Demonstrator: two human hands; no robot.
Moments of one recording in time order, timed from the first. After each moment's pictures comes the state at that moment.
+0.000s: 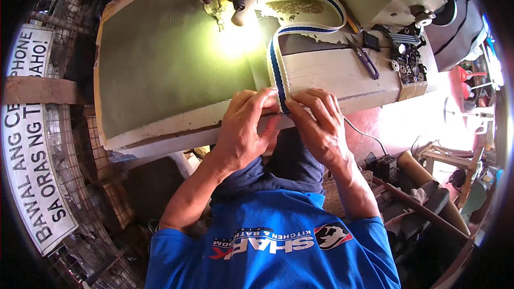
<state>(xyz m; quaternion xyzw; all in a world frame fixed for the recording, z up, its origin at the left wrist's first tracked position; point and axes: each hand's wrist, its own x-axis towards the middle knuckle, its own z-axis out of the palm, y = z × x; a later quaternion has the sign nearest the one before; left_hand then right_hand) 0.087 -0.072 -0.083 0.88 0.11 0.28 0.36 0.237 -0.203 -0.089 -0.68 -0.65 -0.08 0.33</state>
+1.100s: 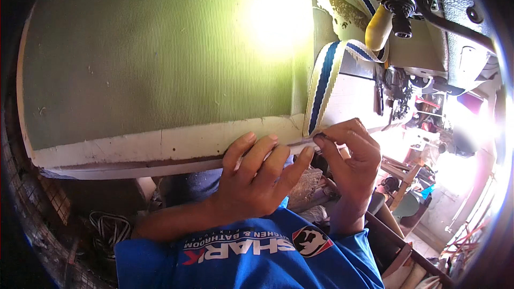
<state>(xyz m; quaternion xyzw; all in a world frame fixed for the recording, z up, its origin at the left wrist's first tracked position) 0.061 -0.107 -0.112 0.90 0.22 0.33 0.20 0.227 -0.169 -0.035 -0.82 -0.45 0.18 0.29</state>
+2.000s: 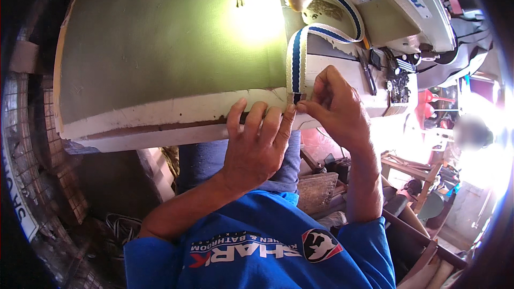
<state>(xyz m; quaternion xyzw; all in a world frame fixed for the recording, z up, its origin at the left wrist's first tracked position) 0.074 -0.114 -0.115 0.92 0.21 0.31 0.10 0.253 -0.159 -0.036 -0.82 -0.43 0.29 0.25</state>
